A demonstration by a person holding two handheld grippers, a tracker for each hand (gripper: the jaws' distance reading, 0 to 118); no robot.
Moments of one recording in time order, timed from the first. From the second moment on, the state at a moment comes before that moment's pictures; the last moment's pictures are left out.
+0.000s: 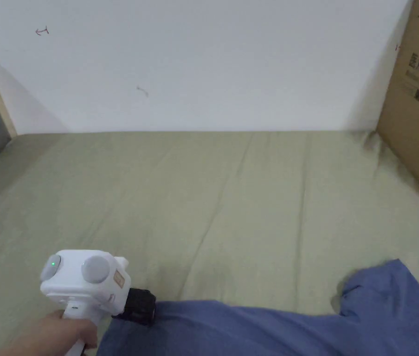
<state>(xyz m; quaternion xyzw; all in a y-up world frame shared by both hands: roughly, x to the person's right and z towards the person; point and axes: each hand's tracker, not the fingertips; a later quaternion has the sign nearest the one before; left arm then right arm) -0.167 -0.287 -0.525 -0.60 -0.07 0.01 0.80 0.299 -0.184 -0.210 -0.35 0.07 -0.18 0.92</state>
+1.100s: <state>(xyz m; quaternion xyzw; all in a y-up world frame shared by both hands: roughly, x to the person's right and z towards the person) -0.160 -0.227 -0.452 -0.51 -0.10 0.00 0.86 0.425 -0.273 -0.499 -0.57 -0.08 -0.12 0.81</state>
